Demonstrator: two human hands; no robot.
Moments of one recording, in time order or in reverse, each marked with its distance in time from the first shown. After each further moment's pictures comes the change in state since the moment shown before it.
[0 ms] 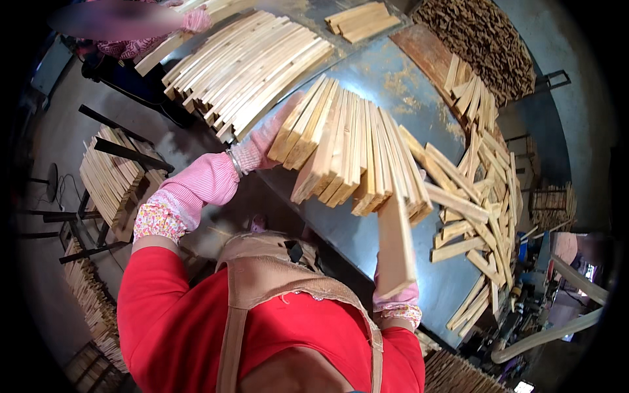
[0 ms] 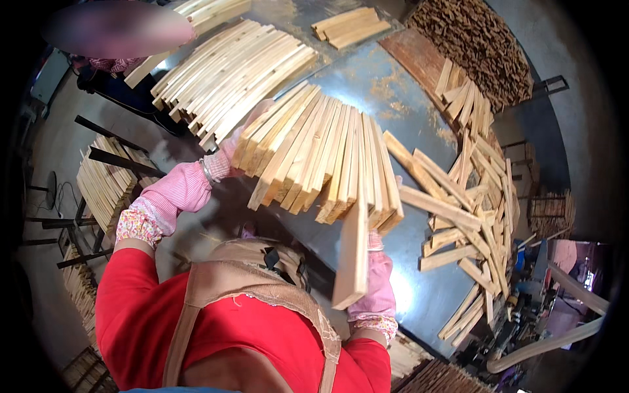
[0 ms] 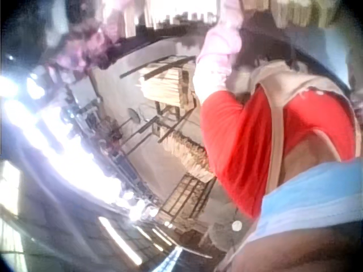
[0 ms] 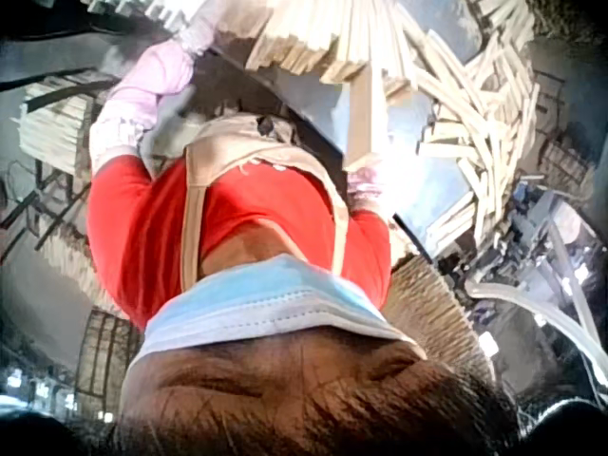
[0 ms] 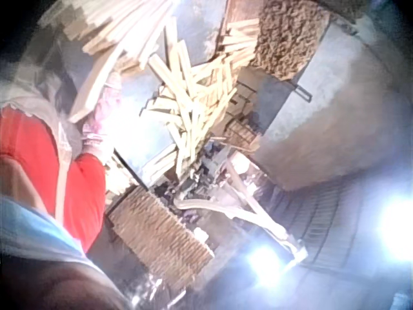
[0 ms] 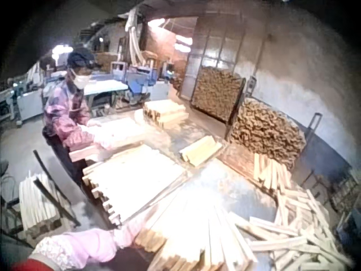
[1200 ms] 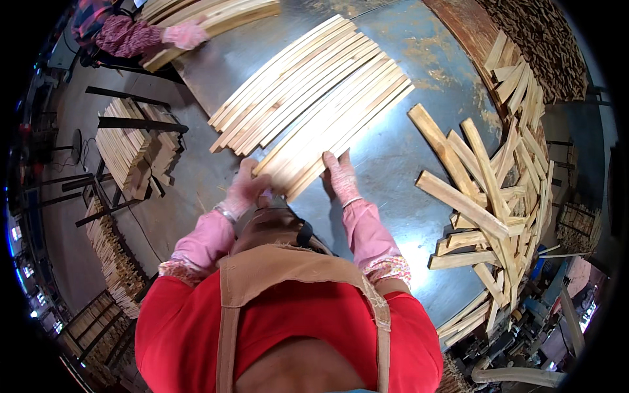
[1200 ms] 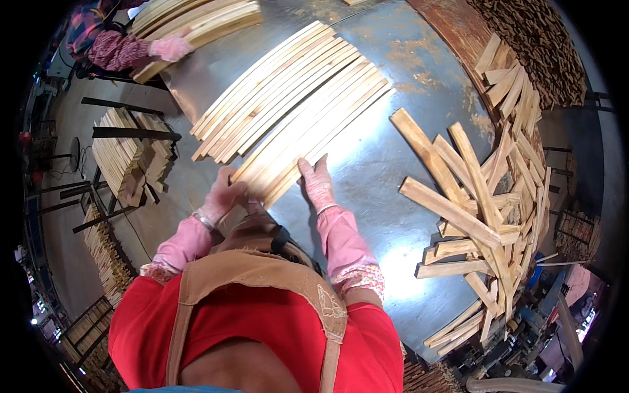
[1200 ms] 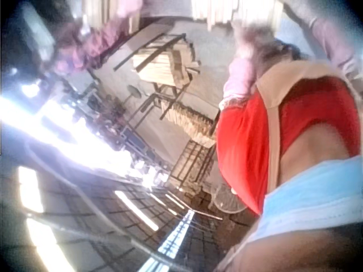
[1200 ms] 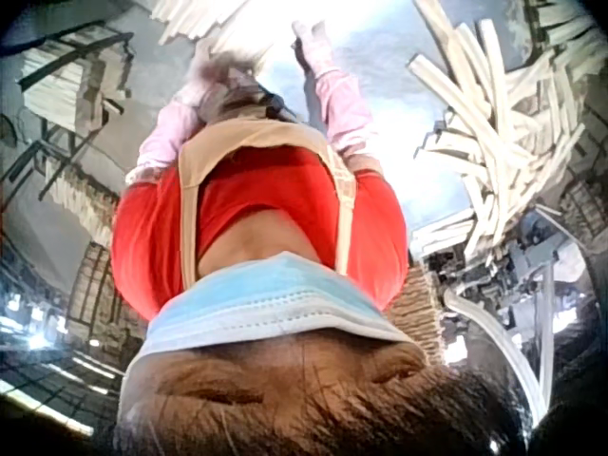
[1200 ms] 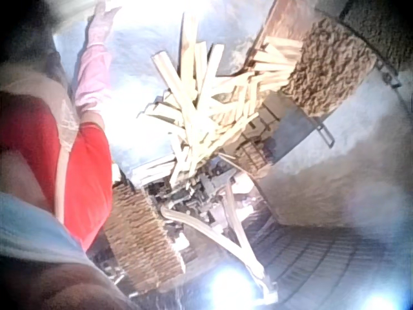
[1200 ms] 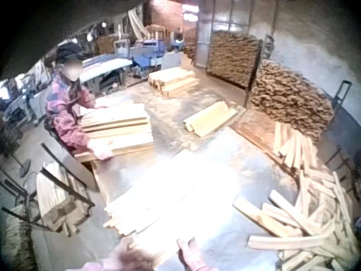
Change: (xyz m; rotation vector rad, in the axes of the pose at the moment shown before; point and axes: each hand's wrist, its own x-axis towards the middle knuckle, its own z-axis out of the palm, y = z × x) left_hand -0.118 0.119 0.050 -0.455 -0.095 -1.422; right_hand 0.063 0.097 0.054 -0.024 -0.443 0.306
